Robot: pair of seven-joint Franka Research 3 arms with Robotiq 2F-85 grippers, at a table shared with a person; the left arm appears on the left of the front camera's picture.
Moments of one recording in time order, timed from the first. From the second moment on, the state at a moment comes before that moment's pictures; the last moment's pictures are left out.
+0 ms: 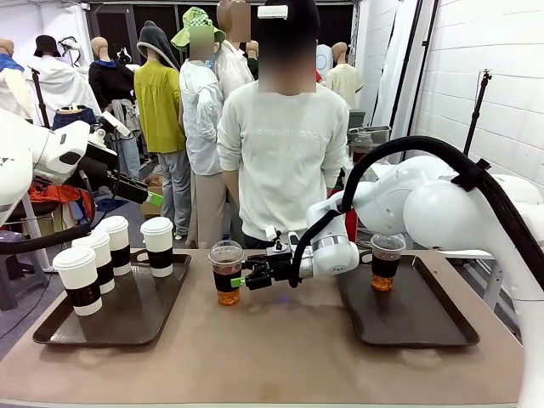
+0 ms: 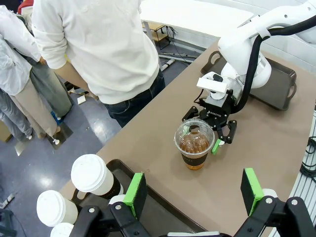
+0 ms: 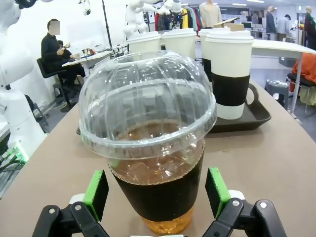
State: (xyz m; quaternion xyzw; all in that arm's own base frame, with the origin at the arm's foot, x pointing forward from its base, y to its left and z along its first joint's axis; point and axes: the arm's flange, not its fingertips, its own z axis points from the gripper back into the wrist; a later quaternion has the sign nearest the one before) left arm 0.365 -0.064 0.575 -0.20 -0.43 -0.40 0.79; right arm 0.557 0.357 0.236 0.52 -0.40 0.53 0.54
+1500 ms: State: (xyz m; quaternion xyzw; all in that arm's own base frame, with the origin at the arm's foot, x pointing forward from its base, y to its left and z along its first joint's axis) left arm 0.365 -0.064 0.575 -0.20 -0.43 -0.40 0.79; right arm 0.557 0.395 0.226 0.53 -0.40 0.54 0.52
